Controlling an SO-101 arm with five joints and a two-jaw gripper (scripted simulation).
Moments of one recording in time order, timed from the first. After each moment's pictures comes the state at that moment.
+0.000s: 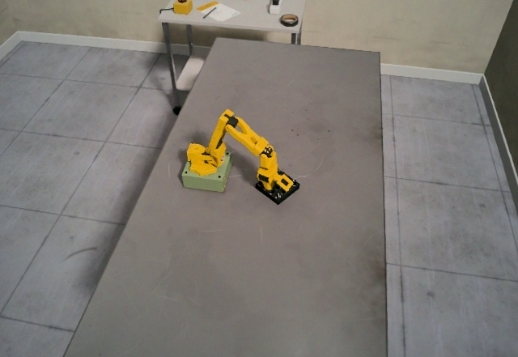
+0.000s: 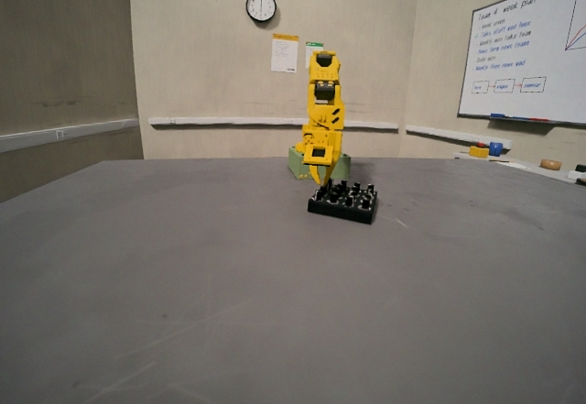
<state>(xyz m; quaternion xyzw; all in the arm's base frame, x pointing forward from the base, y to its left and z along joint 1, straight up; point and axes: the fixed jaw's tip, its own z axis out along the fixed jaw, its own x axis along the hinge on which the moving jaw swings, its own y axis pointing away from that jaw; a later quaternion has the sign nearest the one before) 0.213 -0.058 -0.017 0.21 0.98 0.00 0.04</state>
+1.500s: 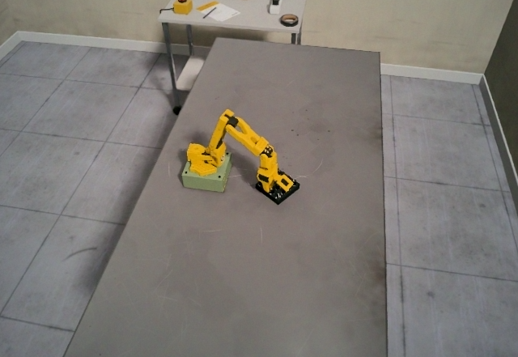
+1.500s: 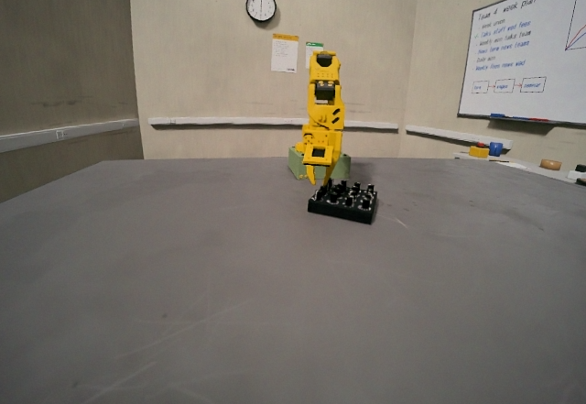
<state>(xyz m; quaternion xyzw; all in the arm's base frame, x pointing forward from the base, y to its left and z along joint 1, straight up) 0.213 -0.058 -0.016 0.21 0.98 0.00 0.04</state>
